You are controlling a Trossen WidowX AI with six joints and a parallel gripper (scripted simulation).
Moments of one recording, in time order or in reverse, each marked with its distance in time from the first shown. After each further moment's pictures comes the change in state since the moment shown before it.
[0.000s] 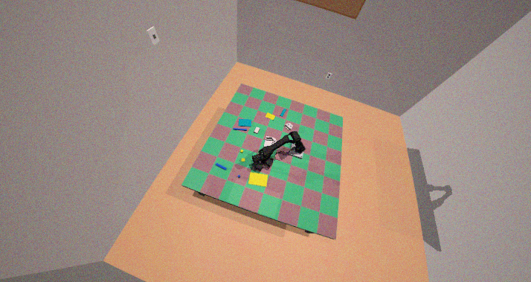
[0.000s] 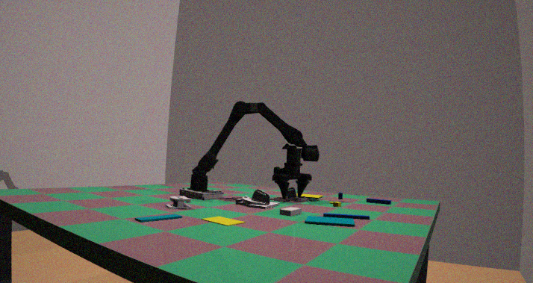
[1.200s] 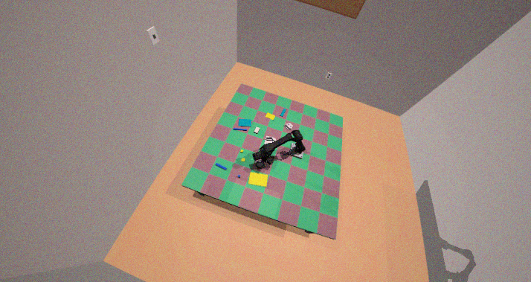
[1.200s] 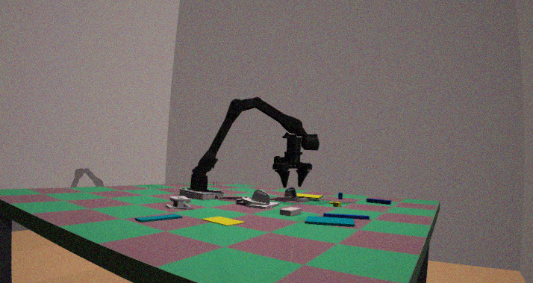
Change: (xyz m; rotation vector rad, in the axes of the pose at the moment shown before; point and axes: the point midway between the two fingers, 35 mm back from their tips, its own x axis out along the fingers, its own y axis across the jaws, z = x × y) arm -0.045 0.000 0.000 0.000 0.005 -0.008
